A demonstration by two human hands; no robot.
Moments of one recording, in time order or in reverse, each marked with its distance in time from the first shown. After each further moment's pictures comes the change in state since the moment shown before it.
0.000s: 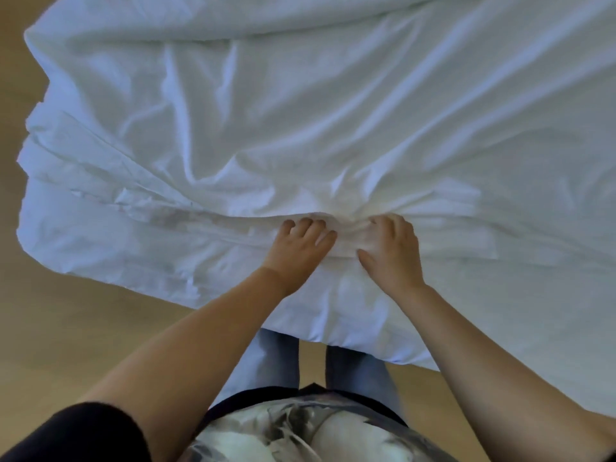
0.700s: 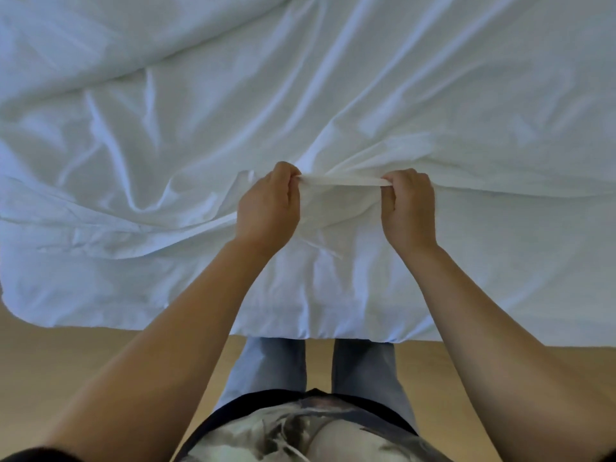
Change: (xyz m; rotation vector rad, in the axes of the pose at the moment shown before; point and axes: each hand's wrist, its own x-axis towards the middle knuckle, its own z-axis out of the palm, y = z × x) left_hand 0.061 0.021 -0.056 -0.605 0.212 -0.406; right_hand 0.005 0.054 -0.041 0.255 0.430 0.097
